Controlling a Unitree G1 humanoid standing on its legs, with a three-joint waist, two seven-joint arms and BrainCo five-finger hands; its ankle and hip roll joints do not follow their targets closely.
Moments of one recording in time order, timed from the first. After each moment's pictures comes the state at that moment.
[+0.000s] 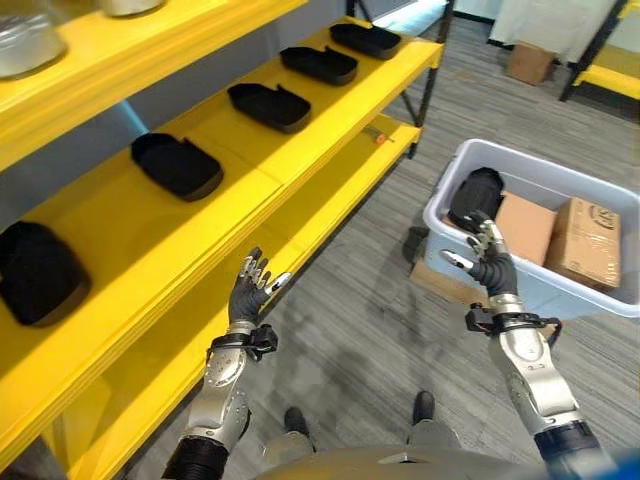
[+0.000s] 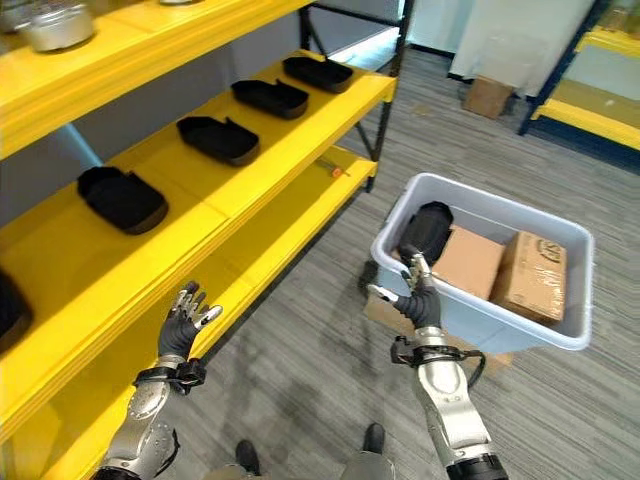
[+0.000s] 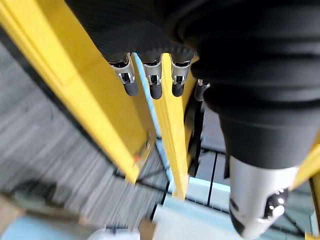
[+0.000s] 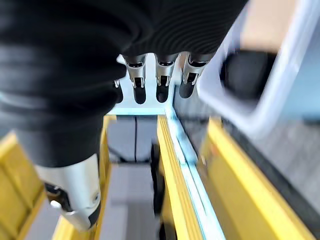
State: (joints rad) left arm 0.09 0.25 -0.15 0.17 -0.51 -0.22 0.14; right arm 0.03 -0.38 0.13 -0.01 0.29 -0.17 -0.23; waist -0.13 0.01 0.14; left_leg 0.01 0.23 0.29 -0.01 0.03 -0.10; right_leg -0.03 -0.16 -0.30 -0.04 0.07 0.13
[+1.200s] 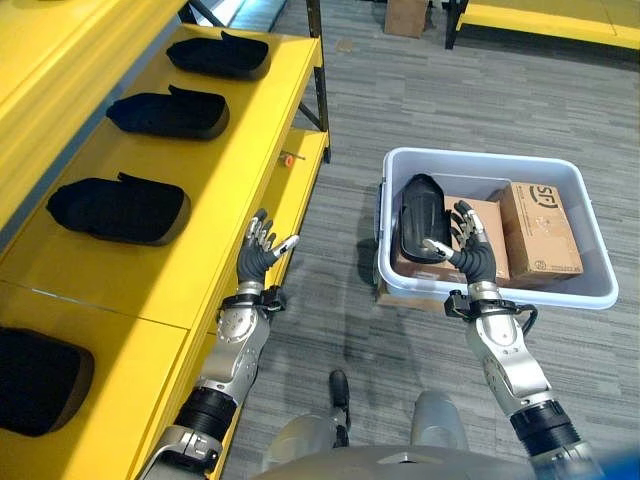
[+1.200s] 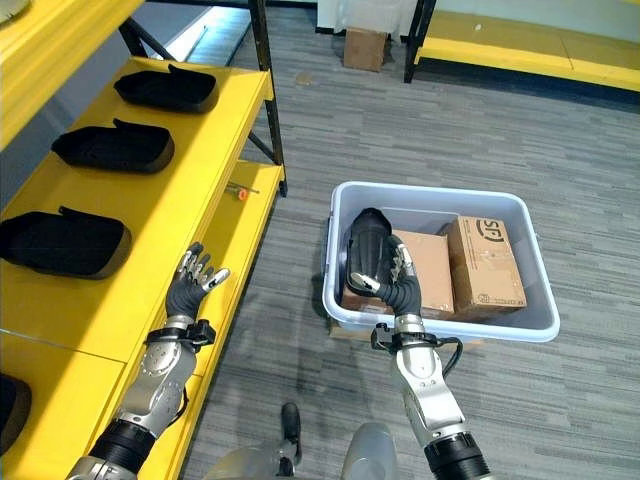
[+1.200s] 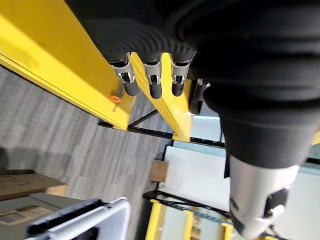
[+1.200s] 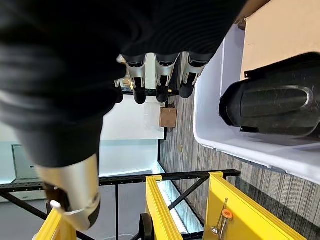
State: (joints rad) left arm -0.08 0.30 -0.21 0.23 -0.52 -0.24 0.23; right arm -0.05 -0.28 0.22 0.05 0.27 -0.17 -0.27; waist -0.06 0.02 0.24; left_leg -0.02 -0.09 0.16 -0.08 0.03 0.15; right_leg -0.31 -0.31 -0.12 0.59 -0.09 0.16
